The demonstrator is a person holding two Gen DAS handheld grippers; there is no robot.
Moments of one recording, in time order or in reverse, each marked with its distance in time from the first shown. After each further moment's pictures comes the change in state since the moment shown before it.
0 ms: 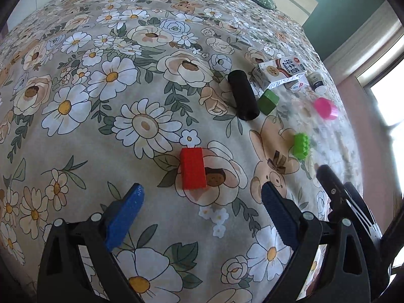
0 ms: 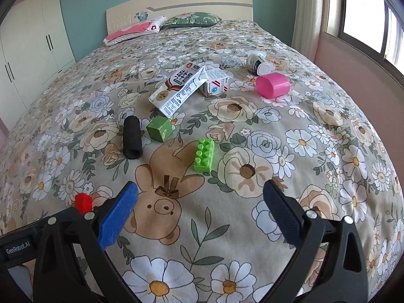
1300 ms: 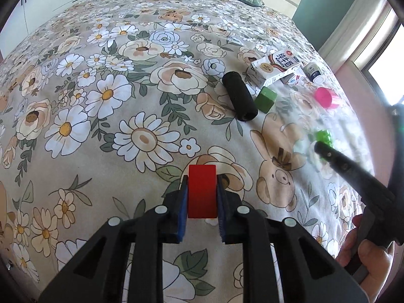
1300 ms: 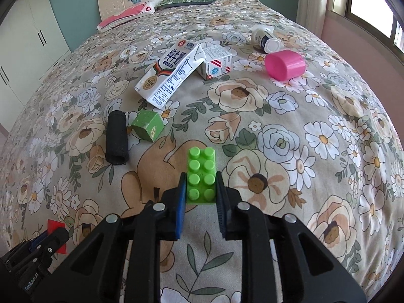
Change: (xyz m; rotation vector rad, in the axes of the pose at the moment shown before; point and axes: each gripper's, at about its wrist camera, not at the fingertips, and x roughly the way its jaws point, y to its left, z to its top) left arm -0.013 -0.009 -0.001 0.122 -0.053 0.038; right arm 0.018 -0.010 0.023 0.028 0.110 0.053
